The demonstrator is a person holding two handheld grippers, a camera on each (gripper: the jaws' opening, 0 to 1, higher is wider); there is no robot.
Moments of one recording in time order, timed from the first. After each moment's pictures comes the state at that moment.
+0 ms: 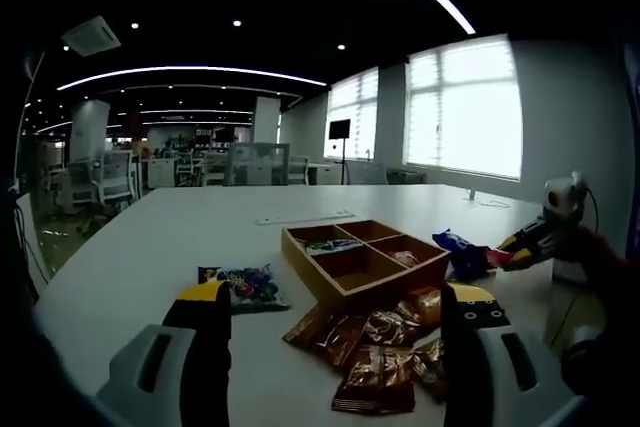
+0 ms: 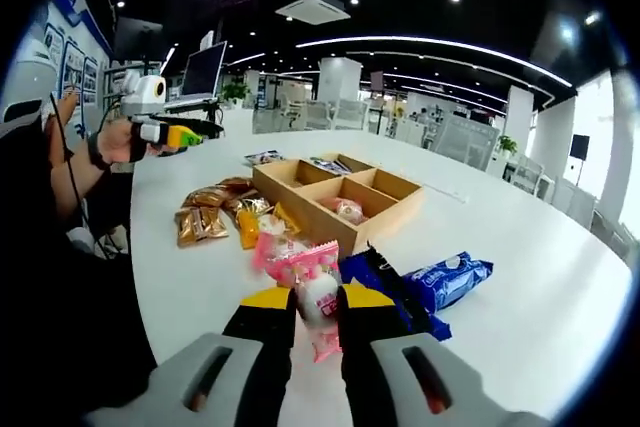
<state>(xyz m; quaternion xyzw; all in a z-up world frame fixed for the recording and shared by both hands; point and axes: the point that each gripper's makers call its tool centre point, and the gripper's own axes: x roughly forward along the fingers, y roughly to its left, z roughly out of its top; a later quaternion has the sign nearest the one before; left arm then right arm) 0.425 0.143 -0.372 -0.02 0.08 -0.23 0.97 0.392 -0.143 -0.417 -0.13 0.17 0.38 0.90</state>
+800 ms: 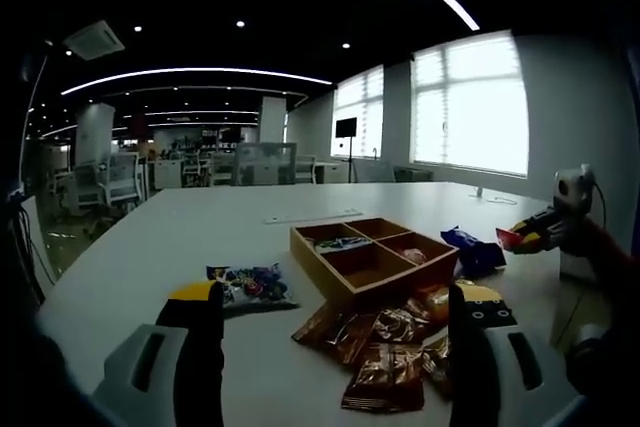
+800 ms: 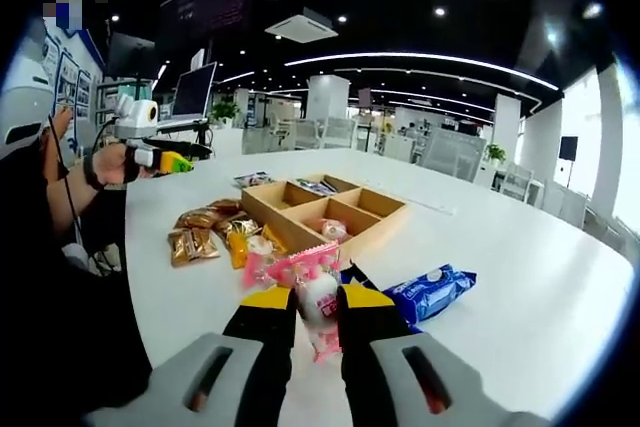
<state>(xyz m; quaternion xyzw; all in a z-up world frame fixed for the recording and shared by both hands) 0.427 0.147 -0.373 -0.02 0.08 -0.21 0.97 0.397 -0.151 -0.402 -0.11 0.14 0.37 0.91</state>
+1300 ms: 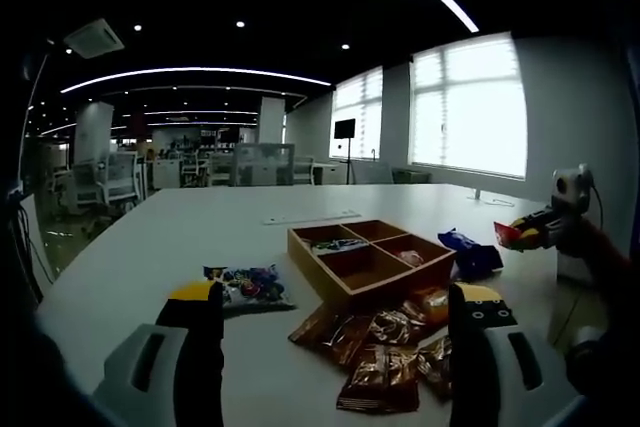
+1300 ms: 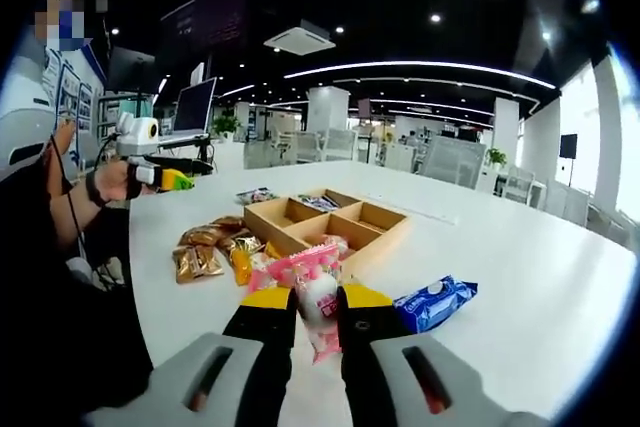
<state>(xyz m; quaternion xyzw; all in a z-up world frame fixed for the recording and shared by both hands) 0.425 0.146 -0.371 -0.02 0.08 -0.22 0.97 0.399 -0.147 -0.388 -0.09 0.12 0.37 0.92</state>
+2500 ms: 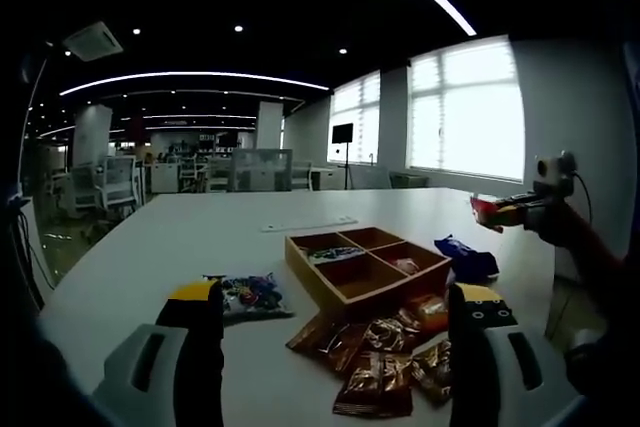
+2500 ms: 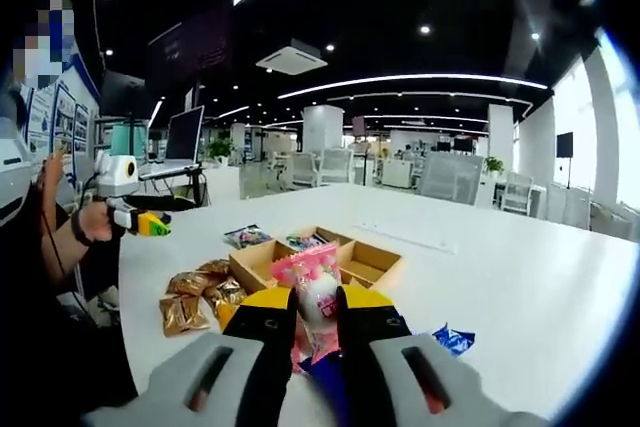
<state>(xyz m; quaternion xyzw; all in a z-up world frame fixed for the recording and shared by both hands) 0.422 0.143 -0.359 -0.02 0.06 -0.22 0.97 0.442 -0.129 -0.343 -0.05 0.09 0.37 0.92</state>
